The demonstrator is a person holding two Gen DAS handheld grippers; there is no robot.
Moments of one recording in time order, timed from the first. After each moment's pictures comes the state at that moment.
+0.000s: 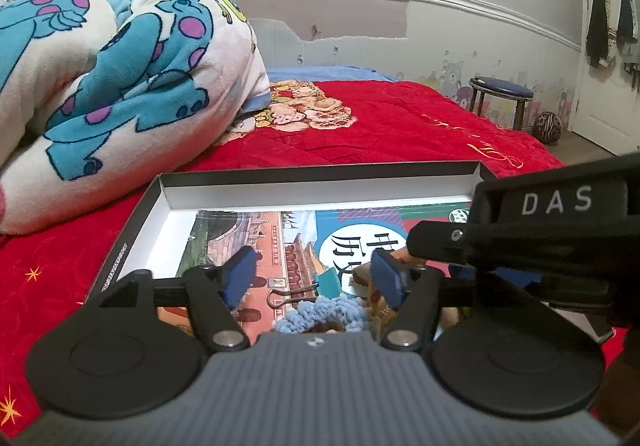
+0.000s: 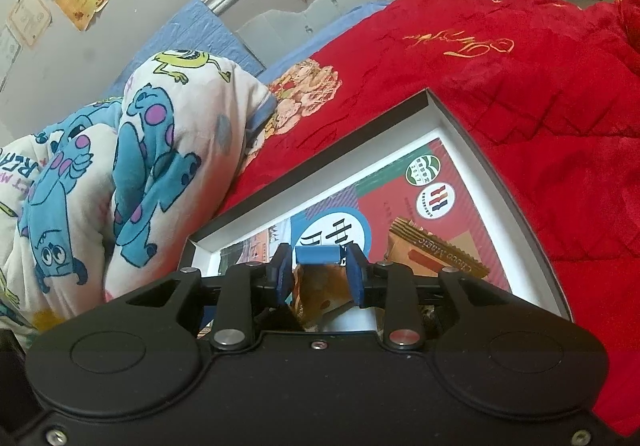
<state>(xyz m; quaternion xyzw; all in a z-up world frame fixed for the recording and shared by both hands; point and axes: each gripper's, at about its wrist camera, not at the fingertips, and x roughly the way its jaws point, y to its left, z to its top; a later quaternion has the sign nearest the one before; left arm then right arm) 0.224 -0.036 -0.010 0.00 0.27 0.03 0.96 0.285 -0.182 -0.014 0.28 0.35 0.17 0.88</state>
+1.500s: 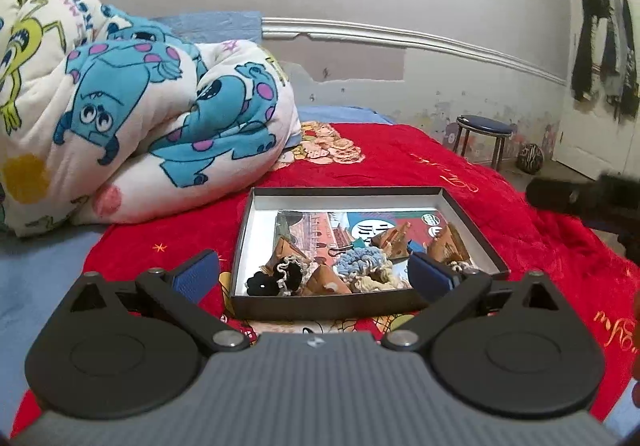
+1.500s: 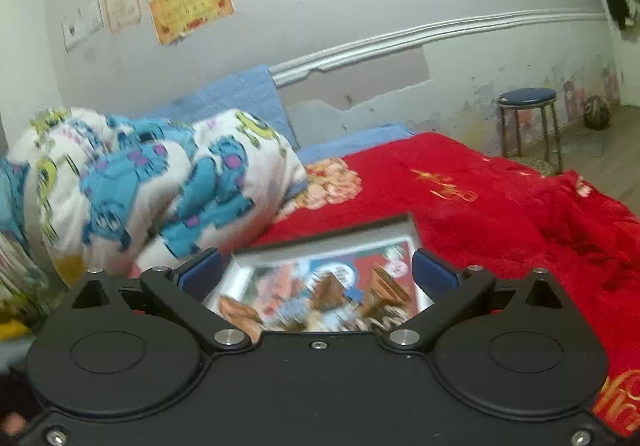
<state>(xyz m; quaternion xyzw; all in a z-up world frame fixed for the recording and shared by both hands) 0.046 0.012 0.075 -0.01 0.23 0.02 0.97 0.083 -0.224 0.096 0.12 0.20 0.16 0.96</state>
